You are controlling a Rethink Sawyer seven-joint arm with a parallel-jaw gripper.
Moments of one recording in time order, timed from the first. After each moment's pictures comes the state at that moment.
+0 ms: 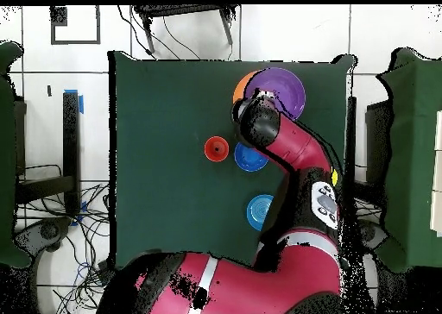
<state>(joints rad) -0.23 -0.40 -0.17 1.42 0.38 0.21 2.82</state>
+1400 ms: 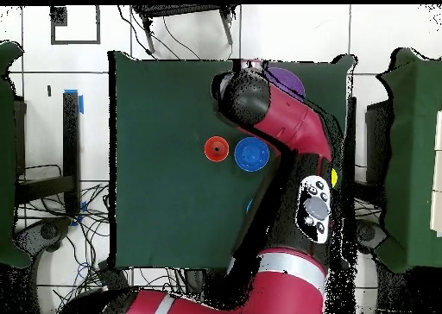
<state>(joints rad) -0.13 -0.52 -0.22 1.32 0.39 0.42 2.82</state>
